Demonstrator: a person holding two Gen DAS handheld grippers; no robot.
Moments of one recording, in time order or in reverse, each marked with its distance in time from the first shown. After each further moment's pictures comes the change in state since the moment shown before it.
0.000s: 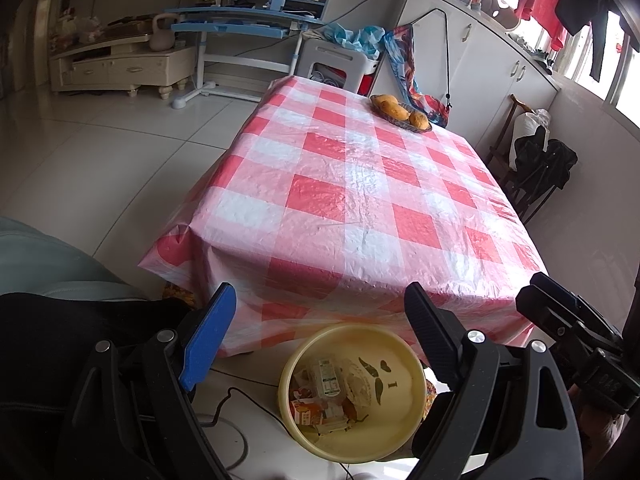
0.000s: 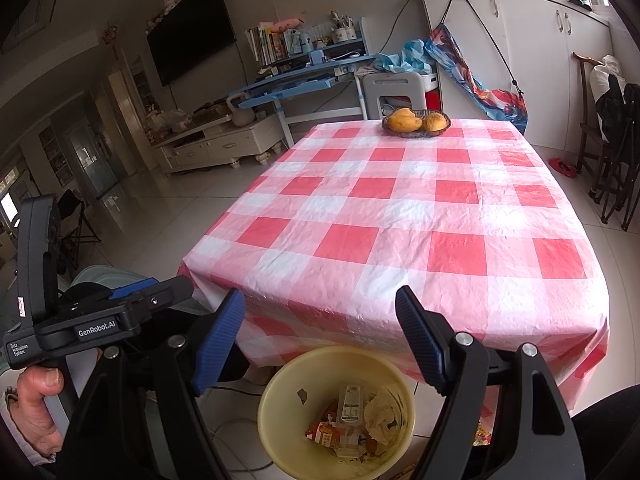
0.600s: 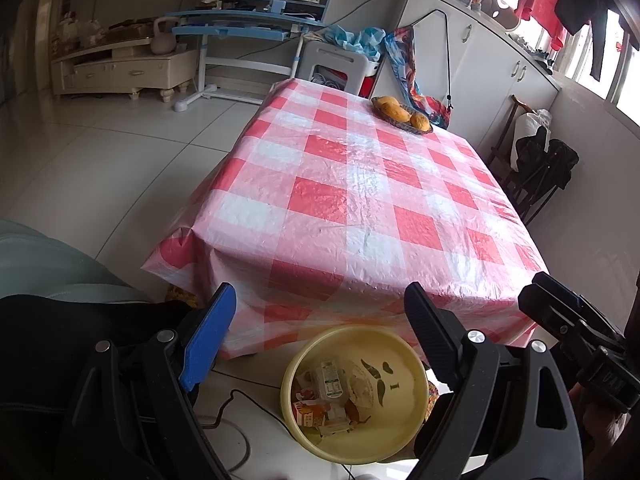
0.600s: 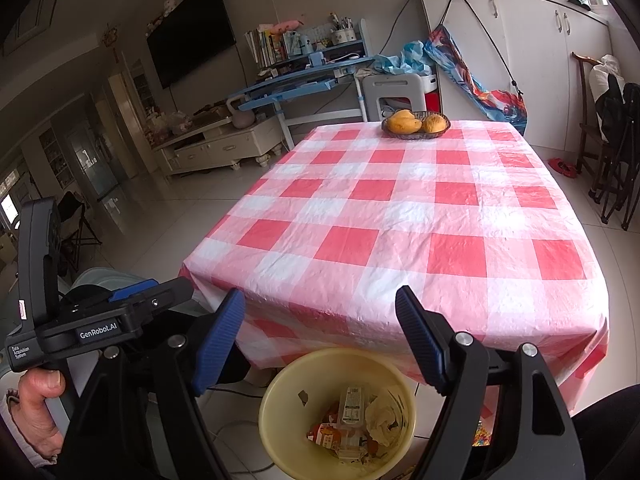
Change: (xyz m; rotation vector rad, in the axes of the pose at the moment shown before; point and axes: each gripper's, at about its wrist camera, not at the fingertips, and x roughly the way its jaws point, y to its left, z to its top) left arm -0.001 0.006 0.001 0.009 -0.008 0.008; right arm -0.001 0.000 0.000 0.005 -0.004 0.001
